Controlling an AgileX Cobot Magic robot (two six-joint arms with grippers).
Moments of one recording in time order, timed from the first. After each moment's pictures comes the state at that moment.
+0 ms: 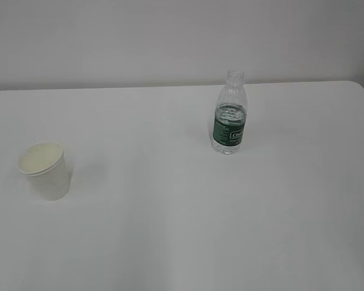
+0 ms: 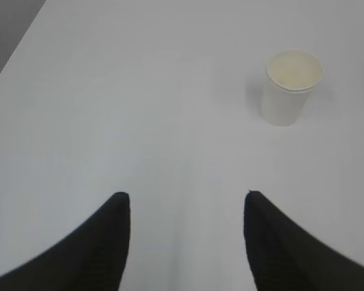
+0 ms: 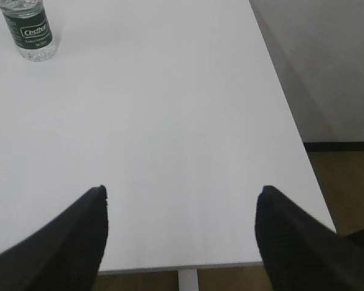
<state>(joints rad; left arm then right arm) 0.07 0.07 -0.53 0.06 1.08 -0.08 -0.04 -0.02 -0.49 -0.07 1.14 -0.05</state>
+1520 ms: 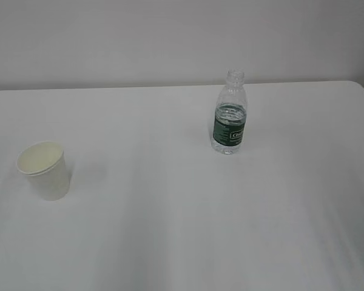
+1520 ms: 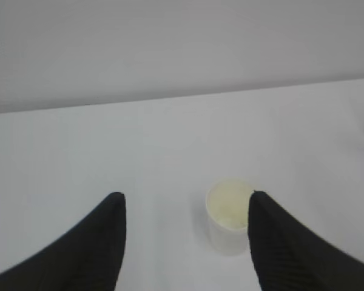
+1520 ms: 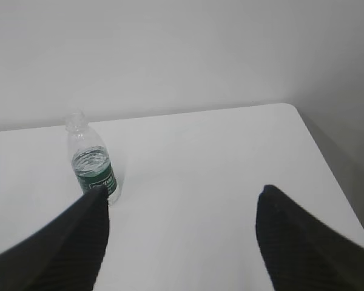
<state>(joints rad) -0.10 0.51 -0.56 0.06 0.49 -0.08 -0.04 0.37 -0.52 0.15 0.49 -0.07</state>
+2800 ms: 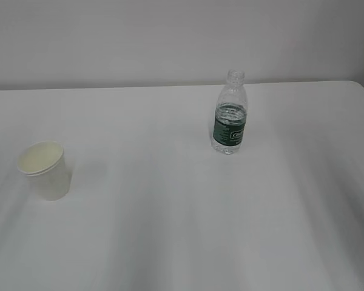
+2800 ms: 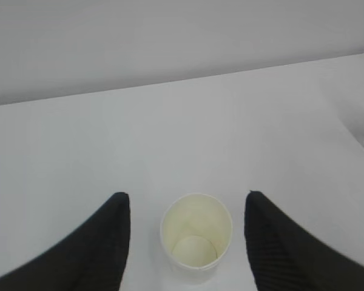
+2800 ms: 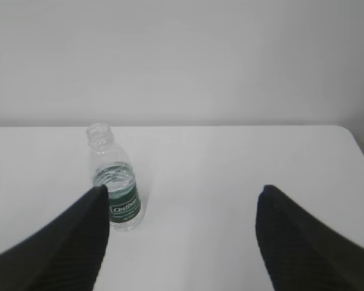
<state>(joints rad) -0.20 0.91 -0.56 0.04 0.13 -0.08 0.11 0.74 -0.53 0.20 0.14 -0.15</state>
